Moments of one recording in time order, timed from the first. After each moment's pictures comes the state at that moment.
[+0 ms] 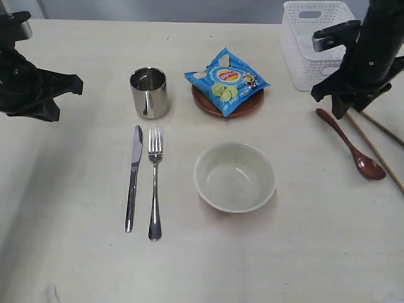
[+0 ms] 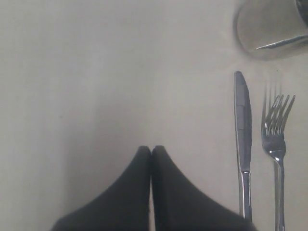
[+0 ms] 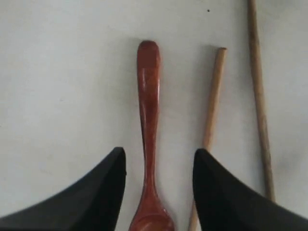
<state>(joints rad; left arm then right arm) -0.19 1.50 -0.86 -0.22 0.64 -0.07 0.11 1.98 -1.35 -0.11 1.00 -0.22</state>
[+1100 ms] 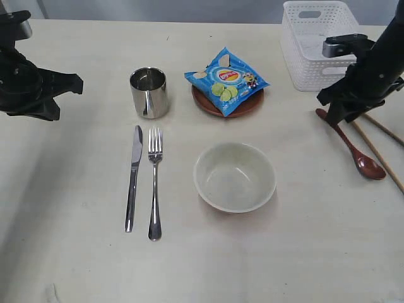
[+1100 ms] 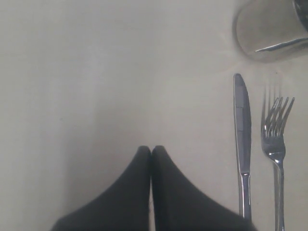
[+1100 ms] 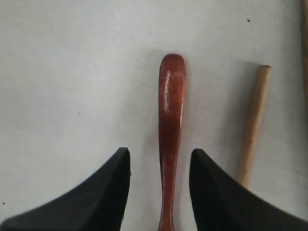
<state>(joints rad) -0.19 1.50 -0.86 -0.22 0.64 -0.07 0.00 2.03 -1.30 0.19 0.91 -0.52</state>
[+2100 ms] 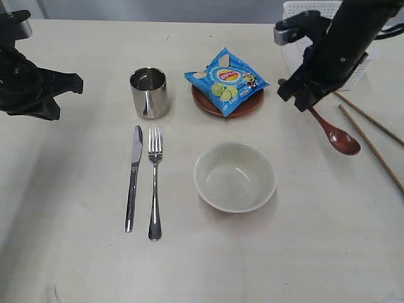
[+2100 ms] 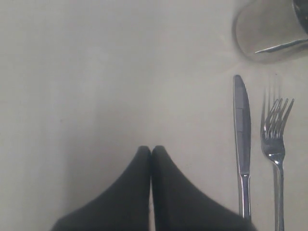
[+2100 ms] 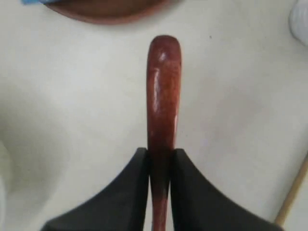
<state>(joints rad) -0.19 1.50 -0.86 -0.22 0.63 -0.07 0.27 1.86 -1.30 0.08 0.93 -0.42</state>
